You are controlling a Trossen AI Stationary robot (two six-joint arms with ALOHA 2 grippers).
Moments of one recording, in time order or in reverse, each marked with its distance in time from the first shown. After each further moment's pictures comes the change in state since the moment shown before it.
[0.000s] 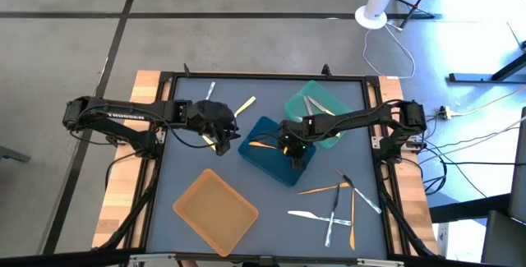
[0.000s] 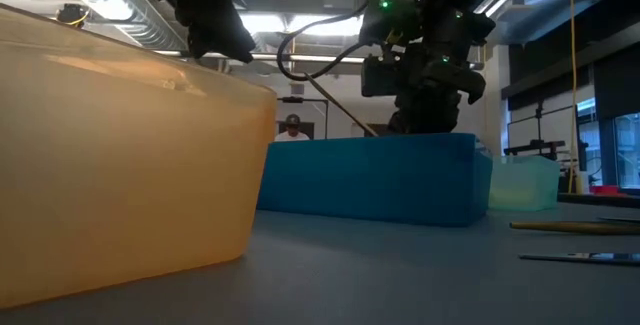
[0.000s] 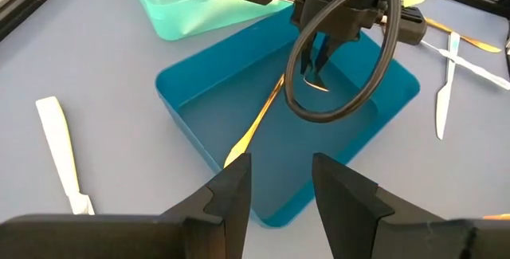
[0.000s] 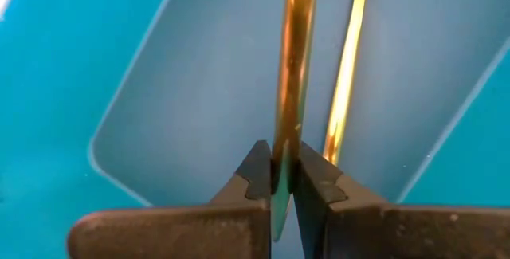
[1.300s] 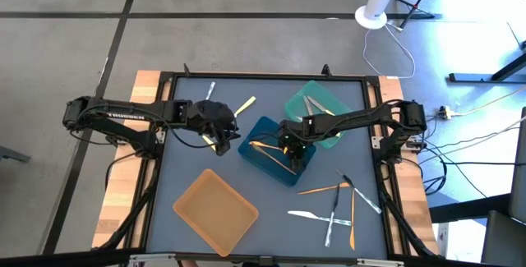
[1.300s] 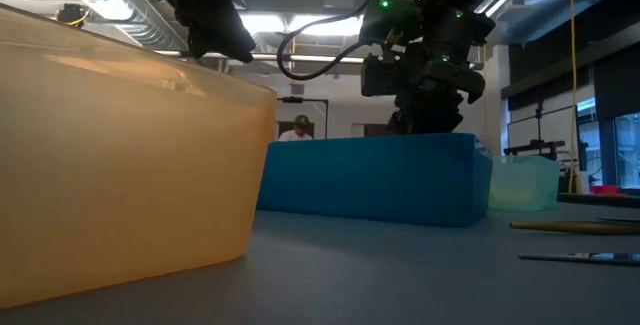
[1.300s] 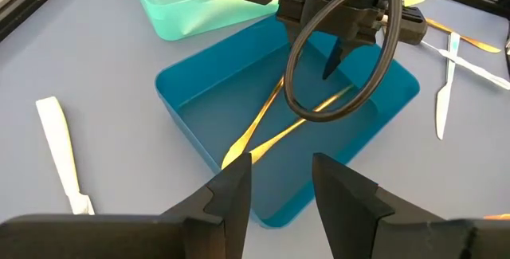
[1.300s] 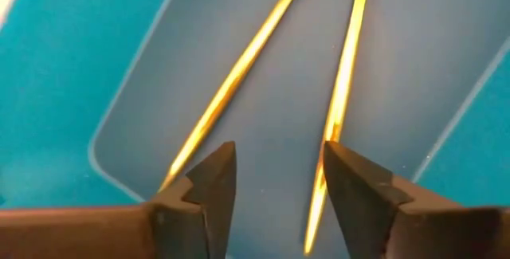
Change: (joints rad) left arm 0.000 0.000 0.000 0.000 0.000 0.000; right arm 0.000 -0.001 0.000 0.002 0.000 0.001
